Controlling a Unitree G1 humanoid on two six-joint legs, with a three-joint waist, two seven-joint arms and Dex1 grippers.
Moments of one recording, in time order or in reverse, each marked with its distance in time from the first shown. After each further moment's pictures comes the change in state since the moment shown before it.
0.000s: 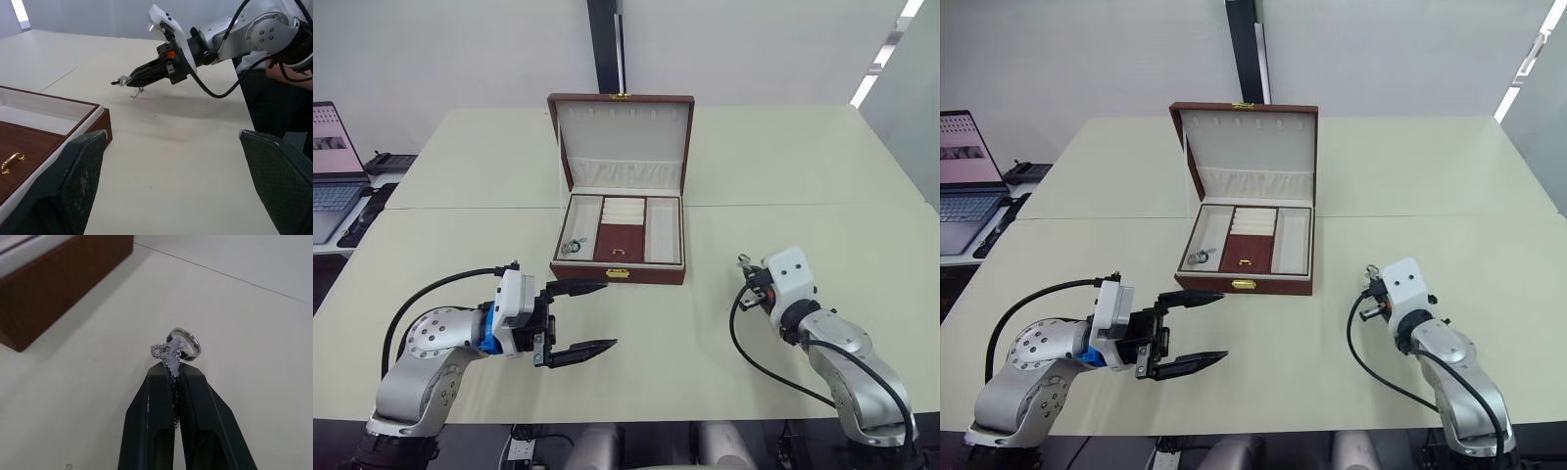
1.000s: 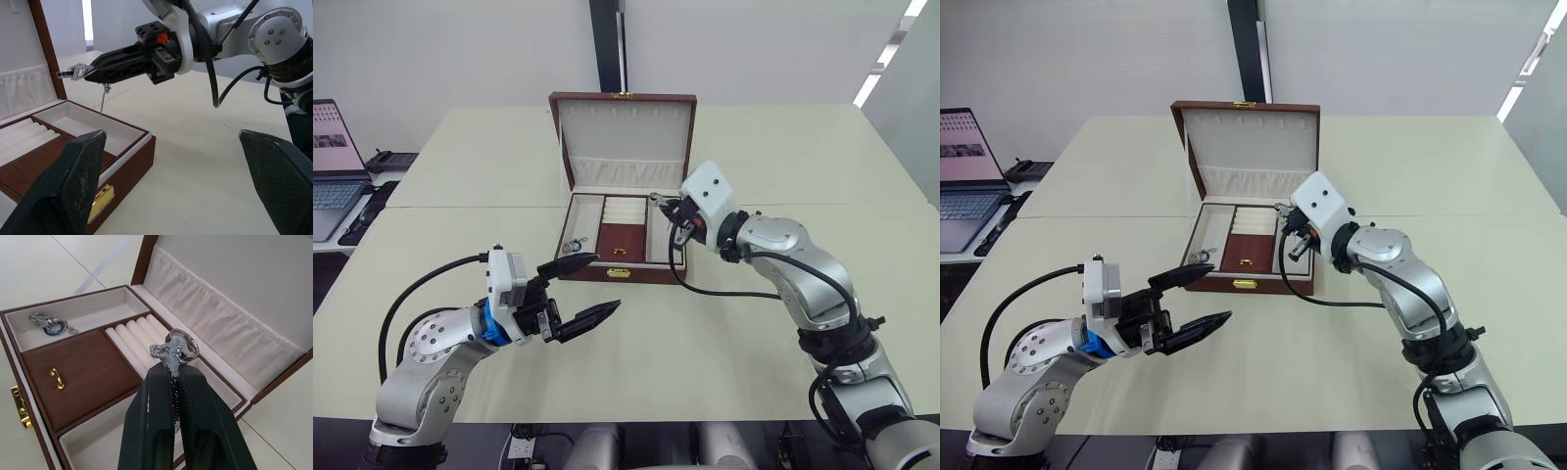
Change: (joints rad) left arm 0.008 -0.064 0.045 -0.099 -0.086 0.090 0.239; right arm -0.631 0.034 0.247 0.329 0.047 0.037 0.167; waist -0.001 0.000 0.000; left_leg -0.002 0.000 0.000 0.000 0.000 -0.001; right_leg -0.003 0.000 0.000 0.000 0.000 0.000
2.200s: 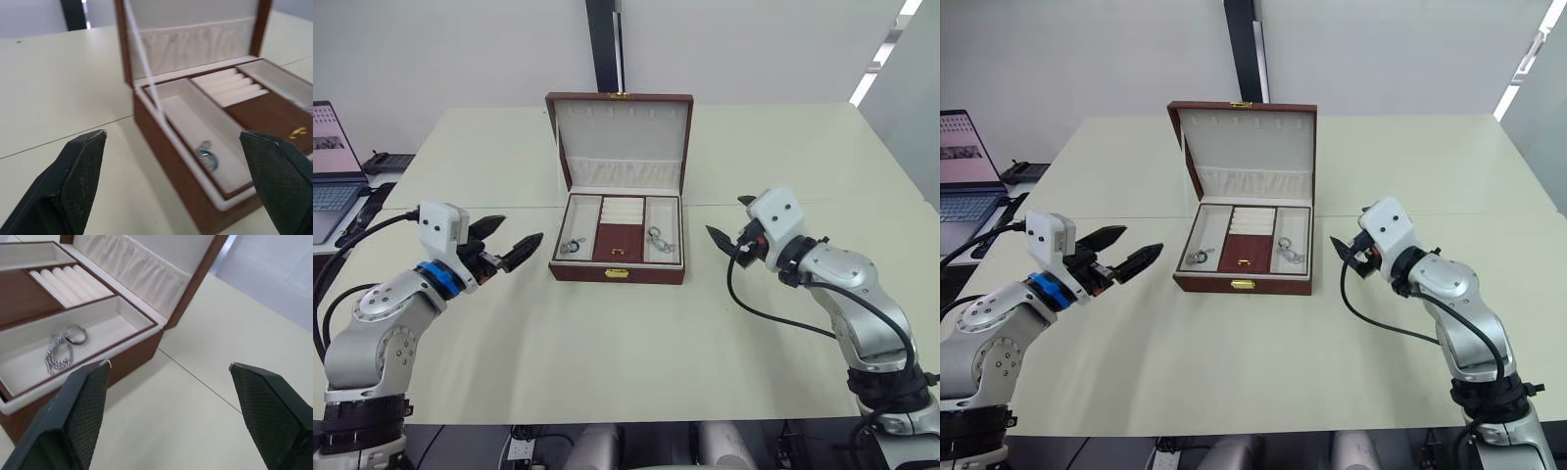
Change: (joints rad) left arm -0.240 0.100 0.185 0.413 0.169 0.176 0.381; right arm 0.345 -0.151 -0.224 -0.107 -0.052 -0.253 0.033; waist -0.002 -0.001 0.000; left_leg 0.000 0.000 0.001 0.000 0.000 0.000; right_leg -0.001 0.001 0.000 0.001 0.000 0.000
